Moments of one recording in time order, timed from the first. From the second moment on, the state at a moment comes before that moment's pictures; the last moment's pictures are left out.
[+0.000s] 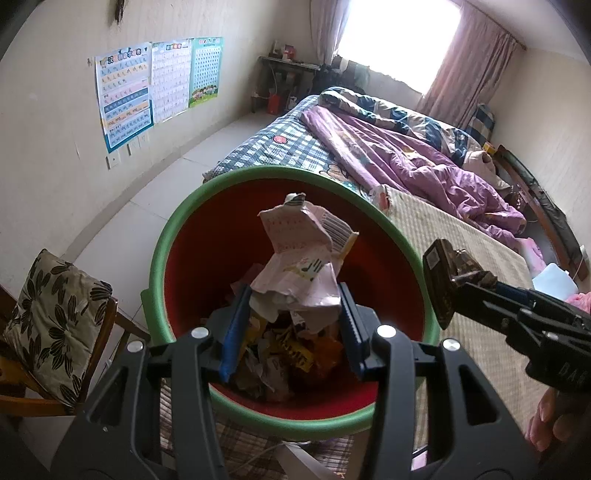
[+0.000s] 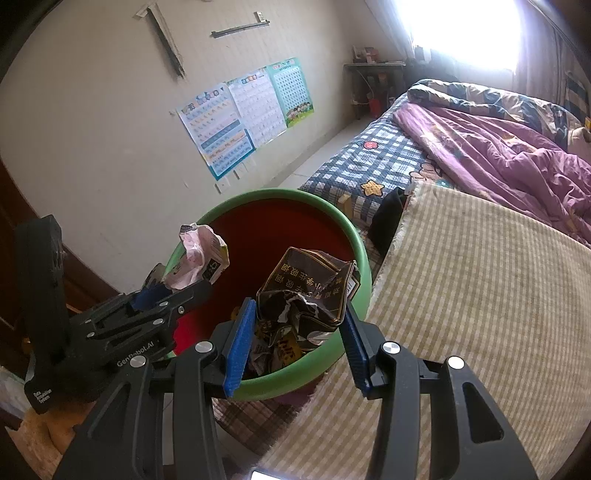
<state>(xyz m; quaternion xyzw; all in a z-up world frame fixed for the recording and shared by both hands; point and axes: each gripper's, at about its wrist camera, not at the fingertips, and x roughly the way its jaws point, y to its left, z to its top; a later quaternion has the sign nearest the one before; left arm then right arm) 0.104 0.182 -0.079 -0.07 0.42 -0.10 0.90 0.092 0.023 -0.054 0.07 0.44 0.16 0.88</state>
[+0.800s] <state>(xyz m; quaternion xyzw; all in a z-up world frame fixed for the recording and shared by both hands) 0.123 0.189 -0.093 -0.06 0.43 -0.10 0.89 0.109 0.033 -0.060 0.07 0.45 0.17 0.88</state>
